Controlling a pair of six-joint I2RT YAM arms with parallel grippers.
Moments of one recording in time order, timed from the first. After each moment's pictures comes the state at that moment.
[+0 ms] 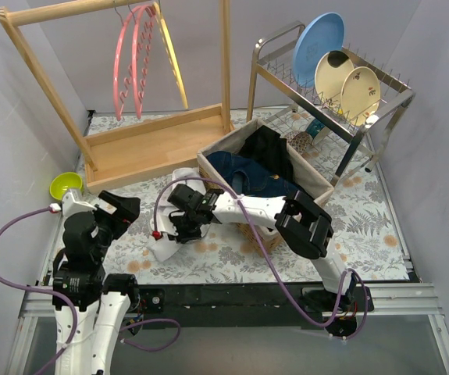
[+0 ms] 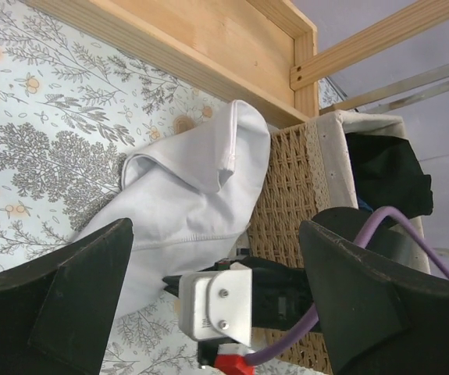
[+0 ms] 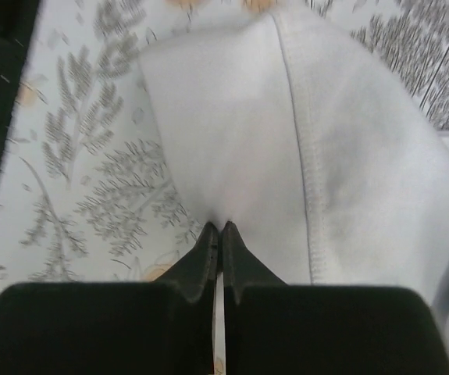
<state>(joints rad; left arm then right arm) -0.04 0.34 0.78 -0.80 -0.05 -0.83 1.16 2.10 1.58 -0.51 -0.43 -0.75</state>
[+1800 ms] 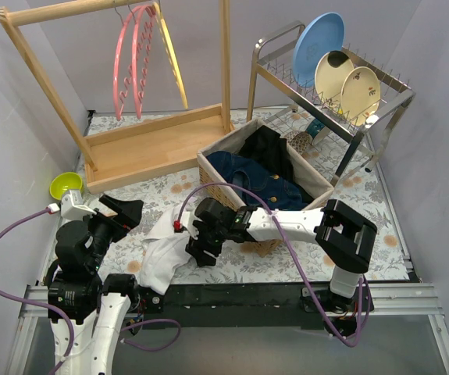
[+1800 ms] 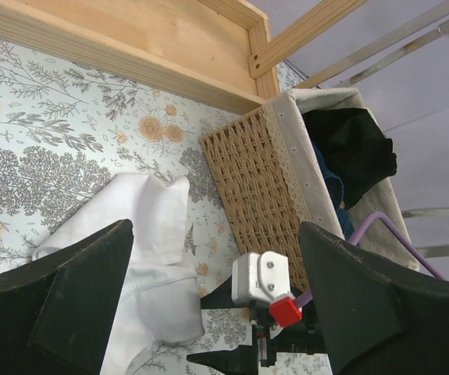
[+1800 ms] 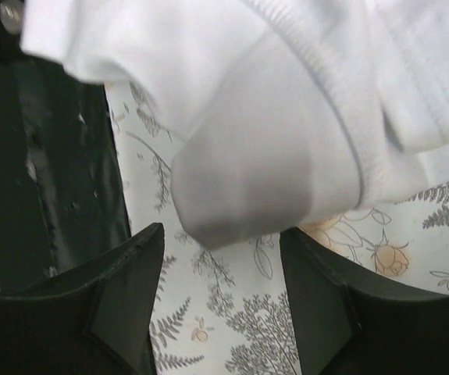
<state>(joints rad) -0.04 0.28 0.83 -0.81 0.06 -0.75 1.18 1.77 1.11 -0.27 -0.37 -0.14</state>
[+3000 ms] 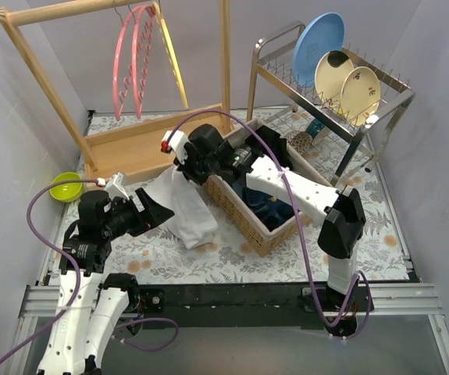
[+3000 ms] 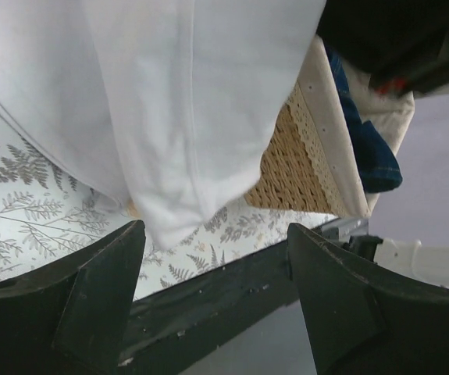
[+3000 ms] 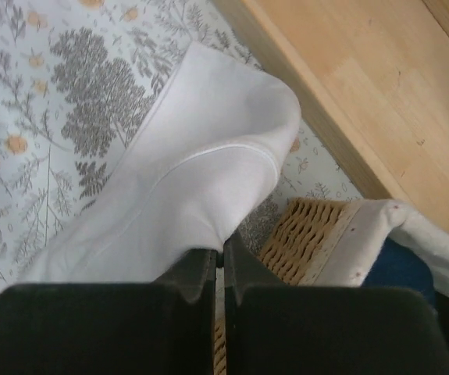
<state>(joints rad) -0.09 0.54 0.77 -0.78 0.48 -0.65 1.00 1.86 1.77 -0.54 -0.12 -0.26</state>
